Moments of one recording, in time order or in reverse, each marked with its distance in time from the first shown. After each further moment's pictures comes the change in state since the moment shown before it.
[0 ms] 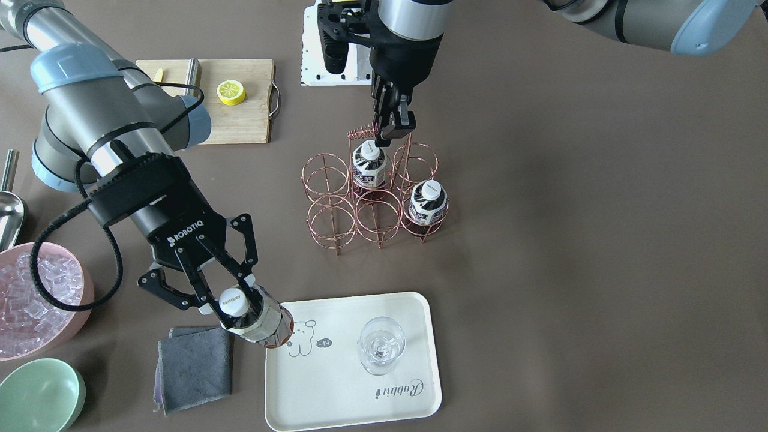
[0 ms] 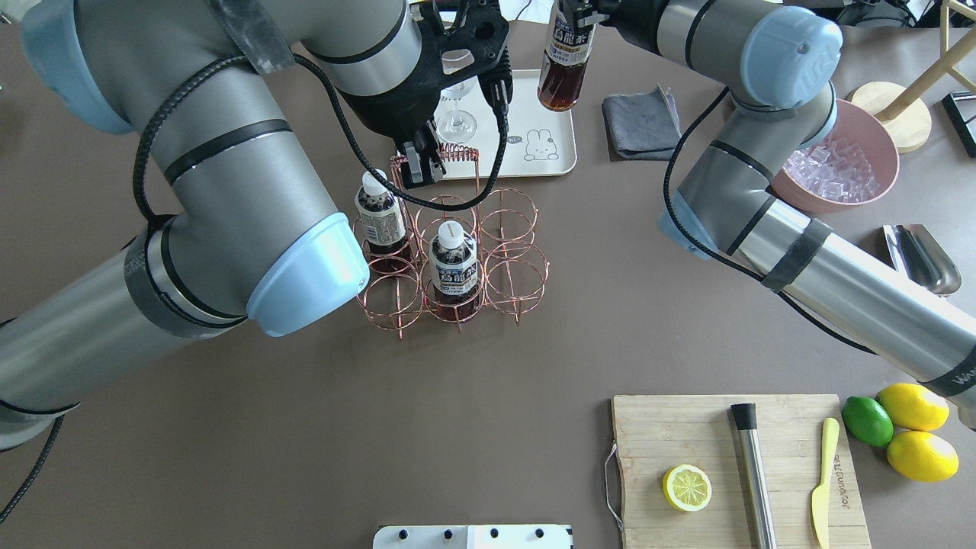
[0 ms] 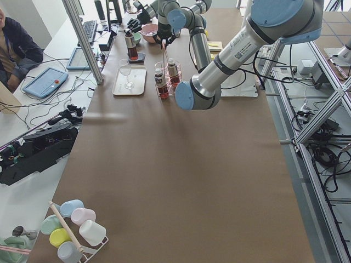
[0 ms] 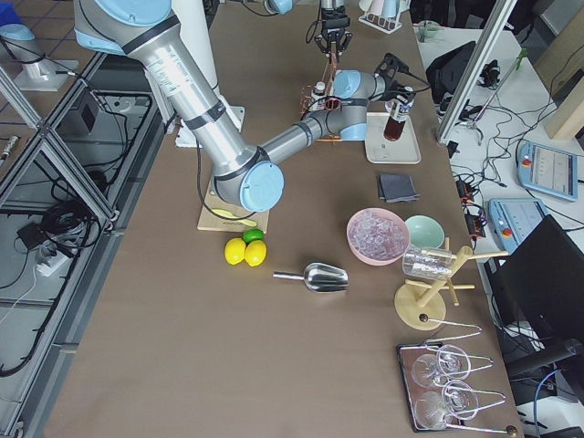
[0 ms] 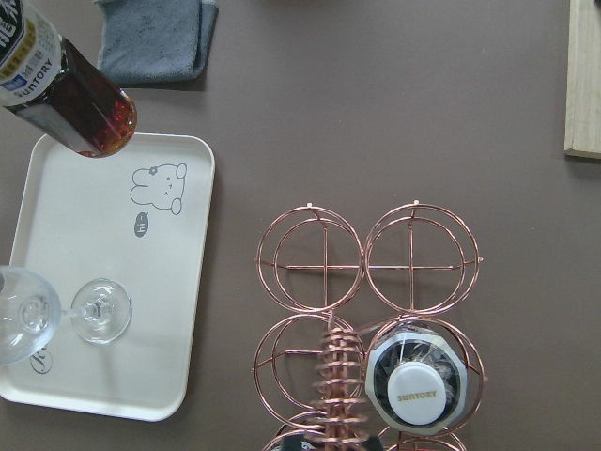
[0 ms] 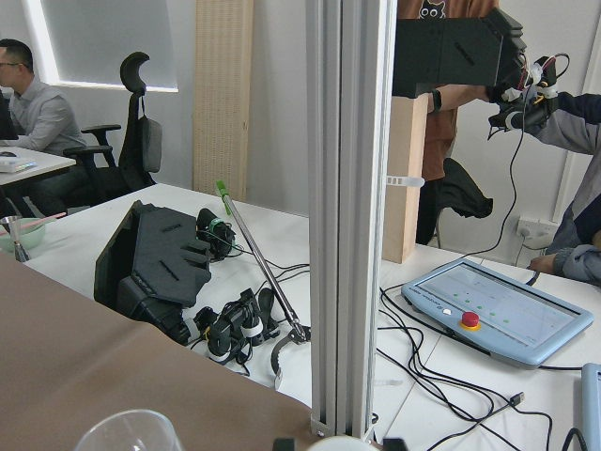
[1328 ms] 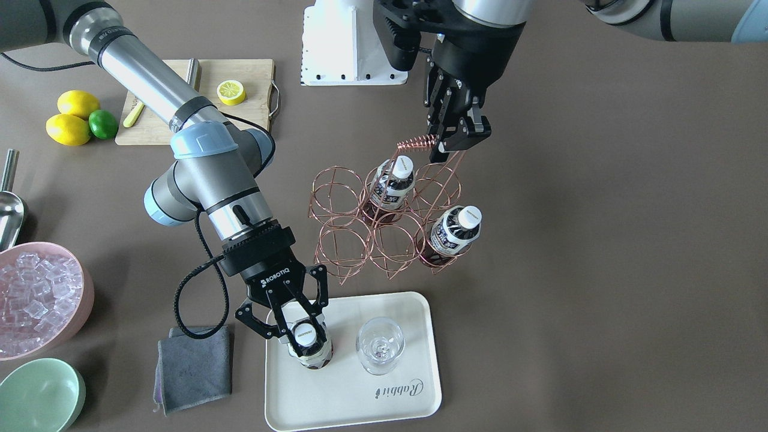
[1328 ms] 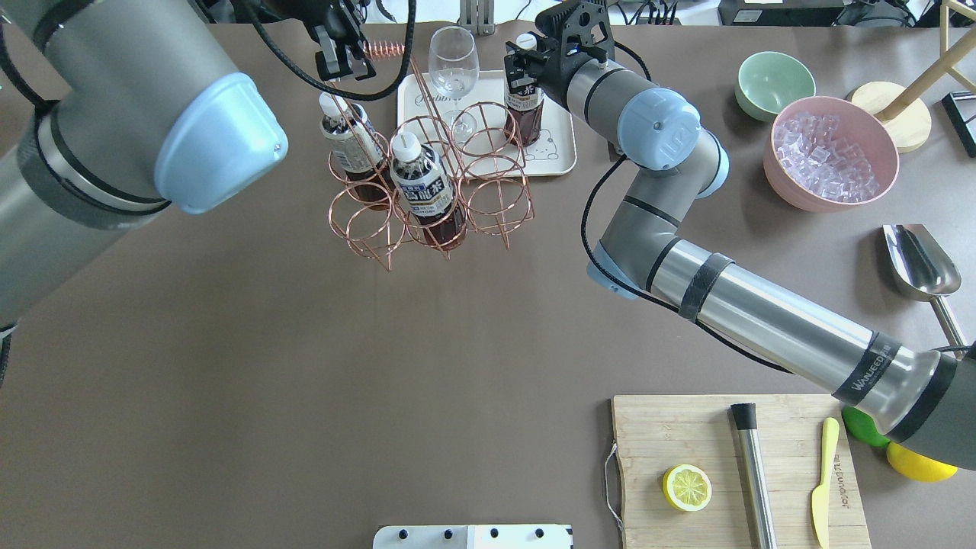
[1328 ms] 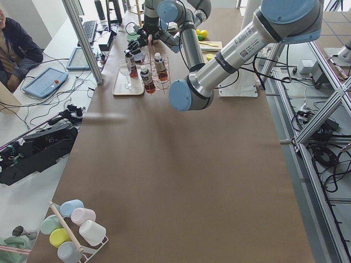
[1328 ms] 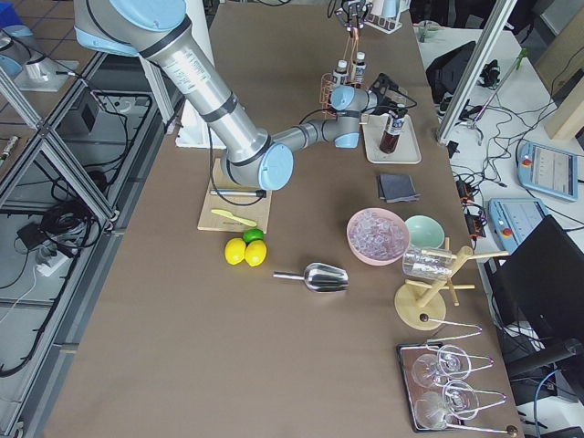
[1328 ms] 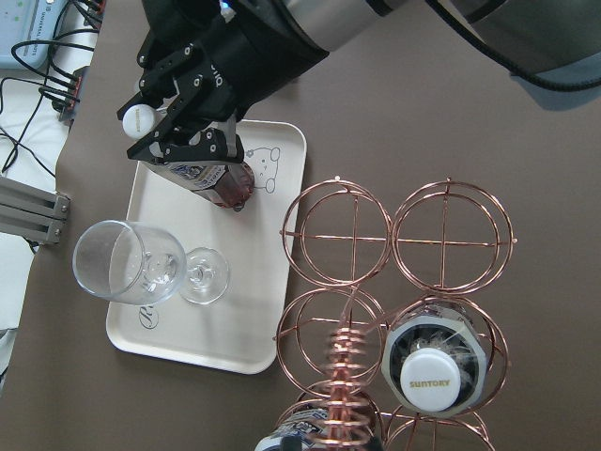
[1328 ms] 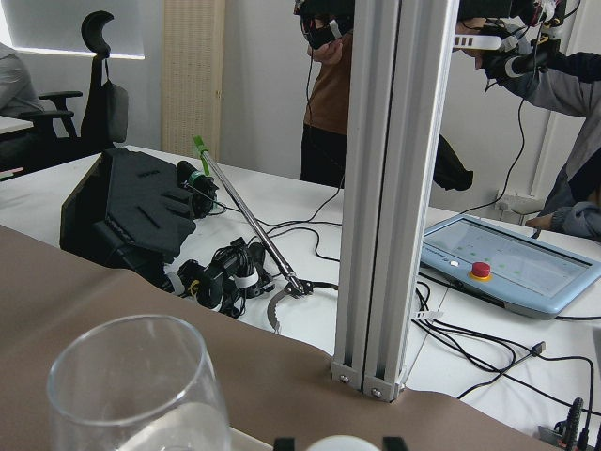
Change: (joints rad) left arm -0.183 0.001 -0.010 0.044 -0.065 0.089; right arm -0.139 0.142 -0.309 0.093 -0.188 0.001
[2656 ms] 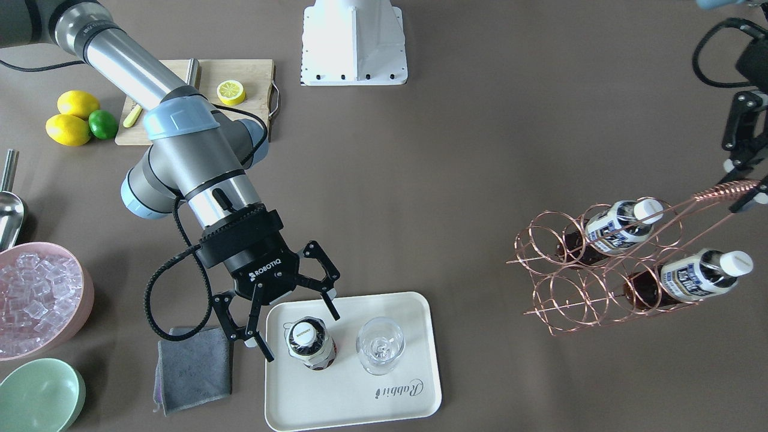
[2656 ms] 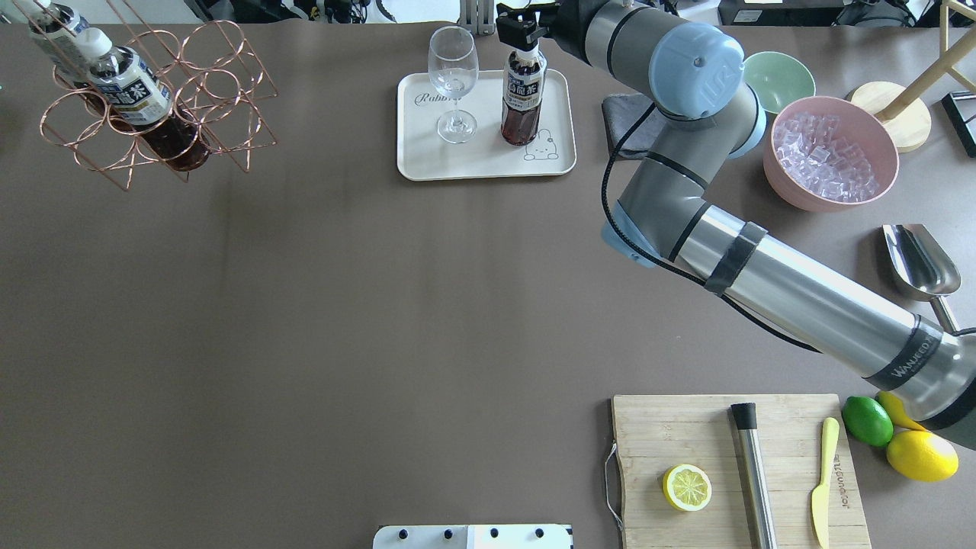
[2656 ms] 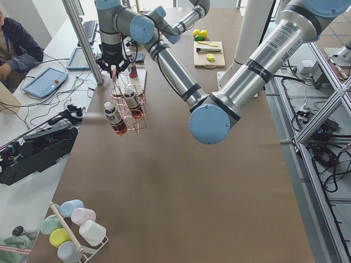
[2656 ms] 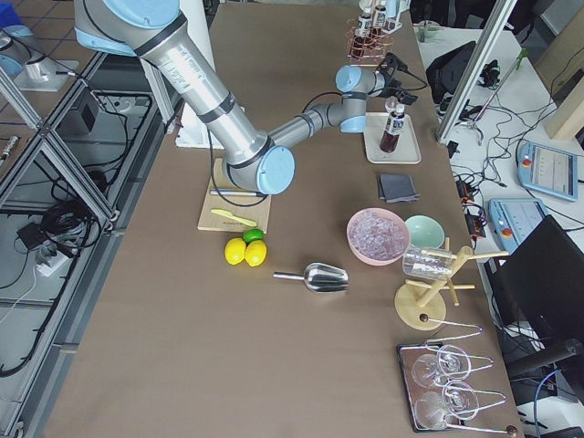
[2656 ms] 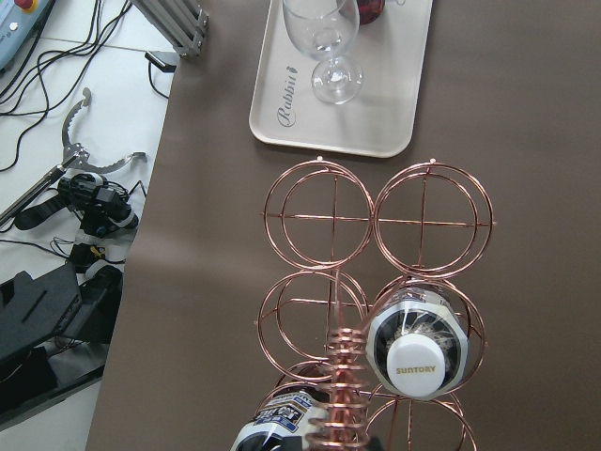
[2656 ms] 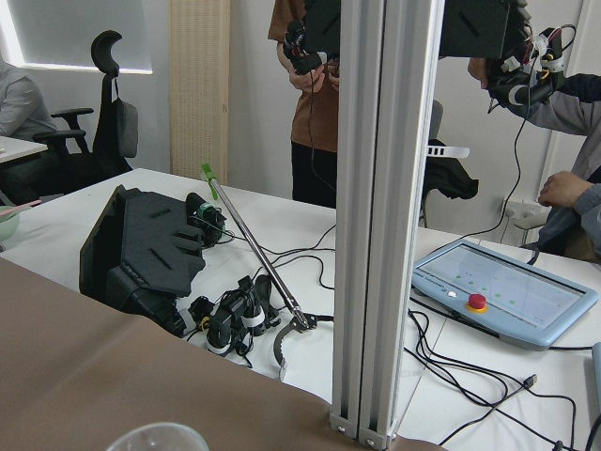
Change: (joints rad) left arm -0.472 0.278 0.066 0.045 -0.207 0.521; right arm 0.071 -0.028 0.187 -0.140 0.093 0.019
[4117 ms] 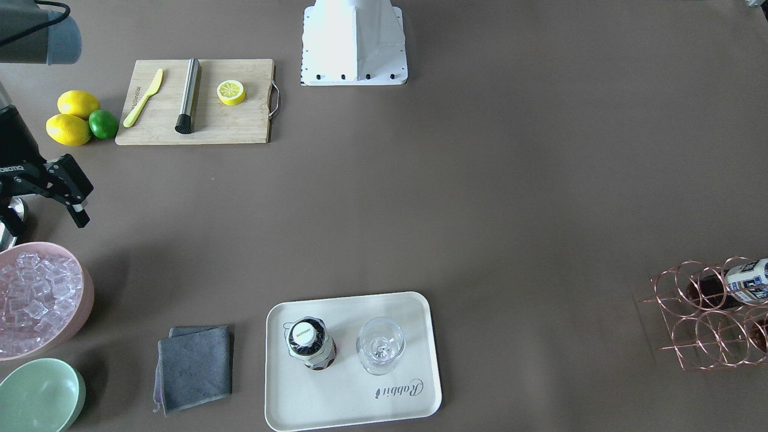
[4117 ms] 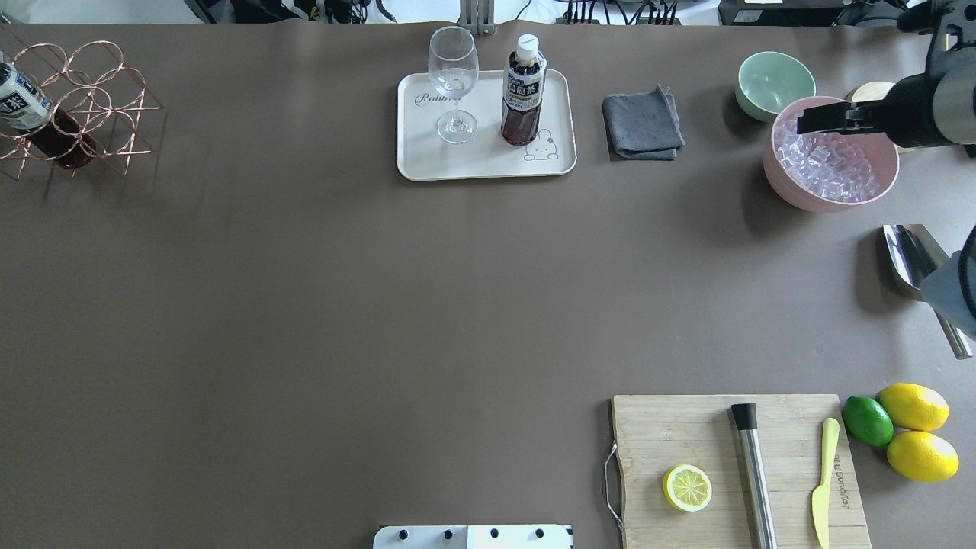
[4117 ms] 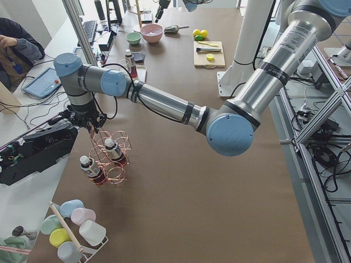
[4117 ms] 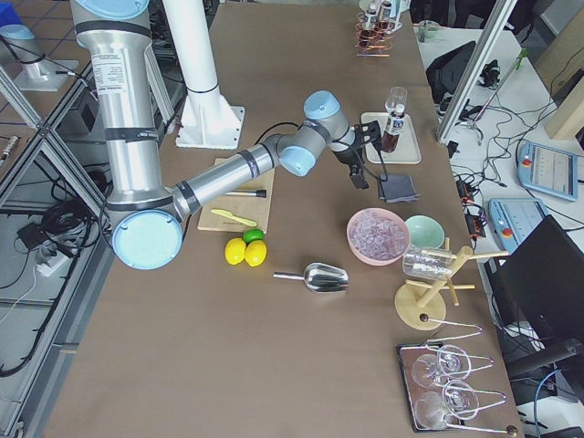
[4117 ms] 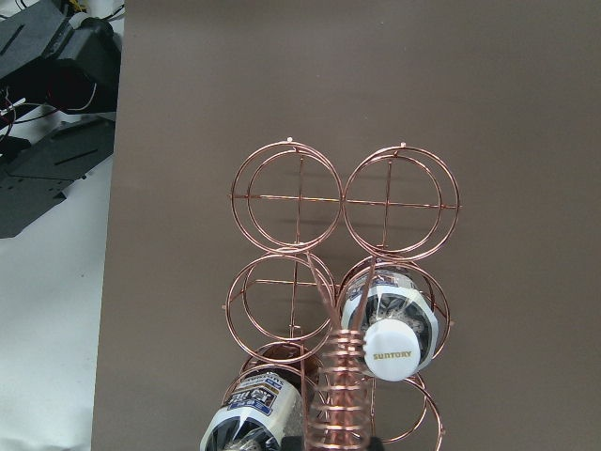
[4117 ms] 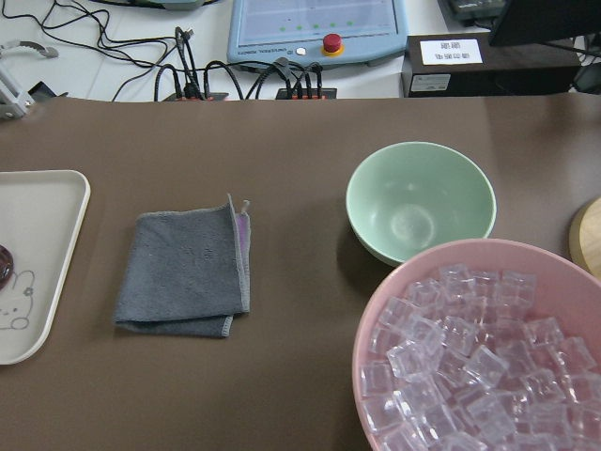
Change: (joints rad) left arm -0.138 0.086 0.409 -0.208 0.000 0.392; right arm 0.254 -0.674 0.687 -0.641 0.445 0.216
